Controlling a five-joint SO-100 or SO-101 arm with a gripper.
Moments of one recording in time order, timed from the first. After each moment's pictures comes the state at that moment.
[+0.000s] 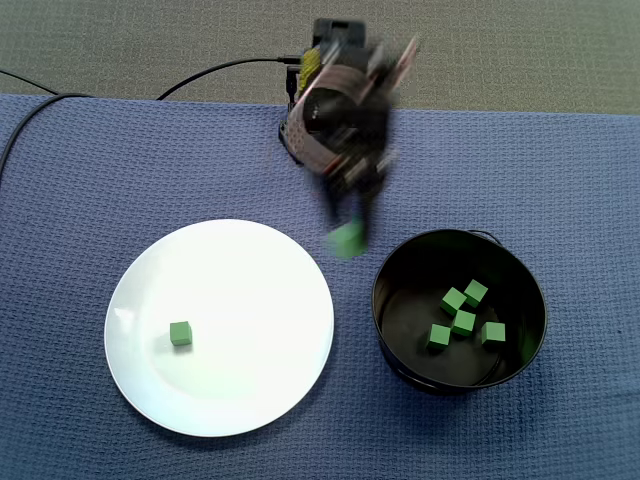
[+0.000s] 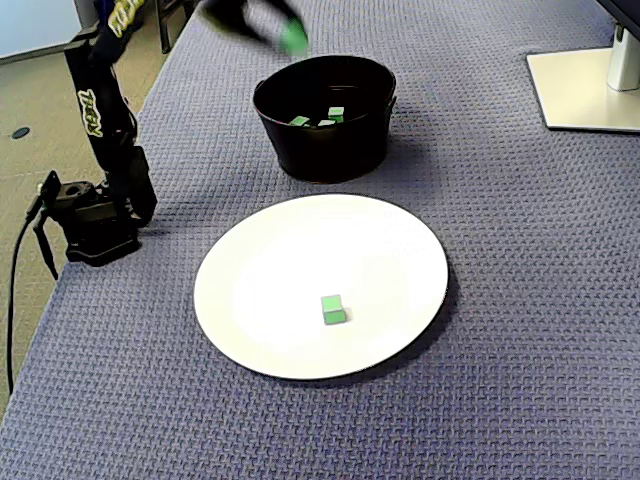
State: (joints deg) arm -8.6 91.6 32.8 101.6 -25.2
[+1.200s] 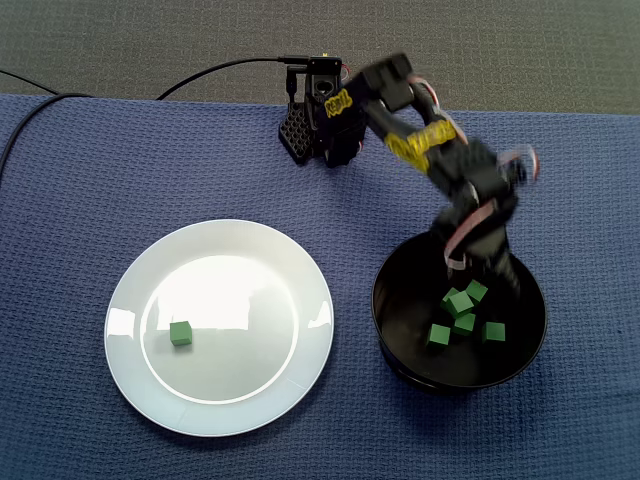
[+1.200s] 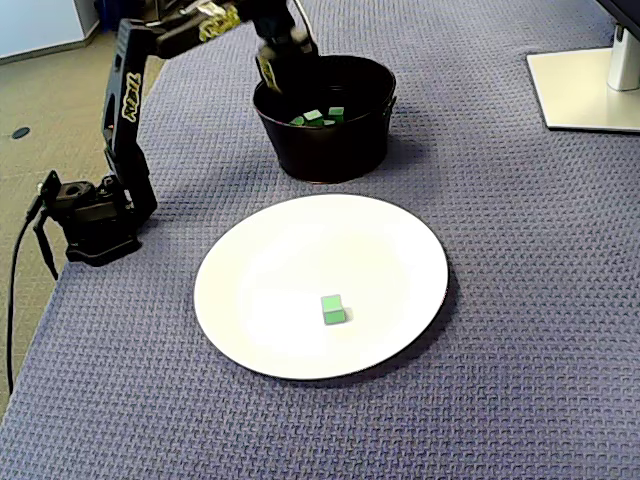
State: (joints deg) arm -31.9 68.6 52.3 90.8 -18.5
